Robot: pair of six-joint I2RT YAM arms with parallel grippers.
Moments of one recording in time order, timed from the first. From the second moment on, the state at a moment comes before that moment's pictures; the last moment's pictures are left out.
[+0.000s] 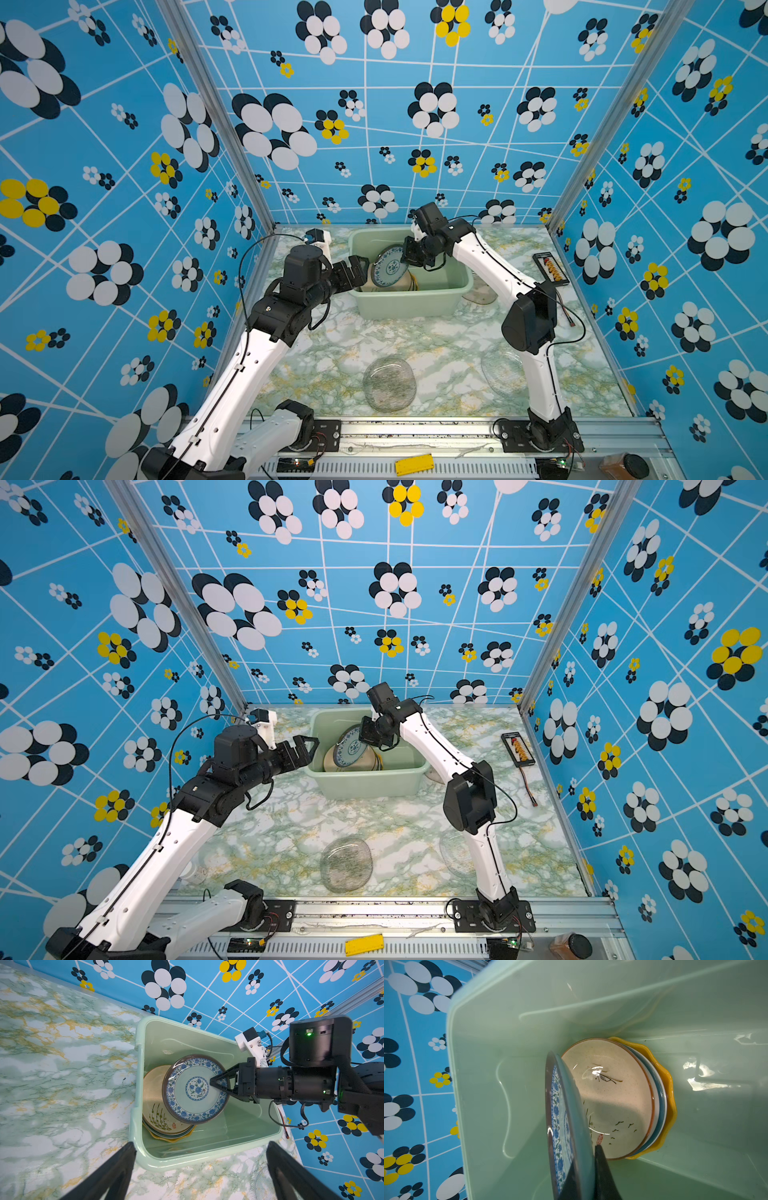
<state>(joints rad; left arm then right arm) -0.35 1.04 1.15 -0.57 0.11 -0.59 0.59 2.20 2.17 -0.94 -0.26 0.68</state>
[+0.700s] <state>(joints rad) -0.35 1.09 1.15 -0.56 0.12 -0.62 0.59 2.26 2.04 -0.83 -0.31 0.68</state>
